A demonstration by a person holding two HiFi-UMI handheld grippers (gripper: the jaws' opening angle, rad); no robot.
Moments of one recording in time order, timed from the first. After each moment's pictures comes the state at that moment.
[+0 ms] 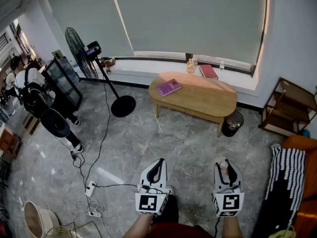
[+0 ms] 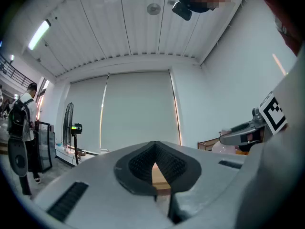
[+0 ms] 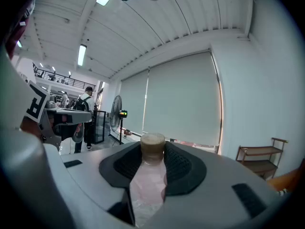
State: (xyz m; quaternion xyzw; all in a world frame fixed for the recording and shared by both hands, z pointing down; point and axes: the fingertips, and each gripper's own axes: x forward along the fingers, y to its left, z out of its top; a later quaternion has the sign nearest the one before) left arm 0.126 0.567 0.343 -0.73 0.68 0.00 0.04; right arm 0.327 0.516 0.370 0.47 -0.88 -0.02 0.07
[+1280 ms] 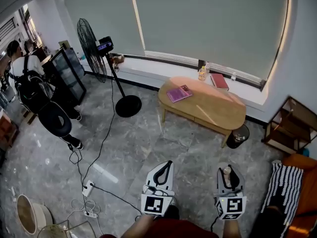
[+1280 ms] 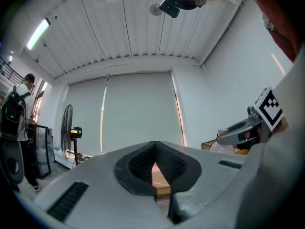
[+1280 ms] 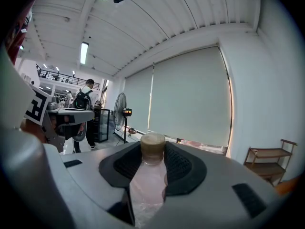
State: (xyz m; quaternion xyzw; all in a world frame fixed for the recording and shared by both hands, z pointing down) left arm 0.051 0.534 0.328 -0.73 0.67 0.01 0.07; right arm 0.244 0.481 0.360 0.46 -0.88 -0.01 0.10
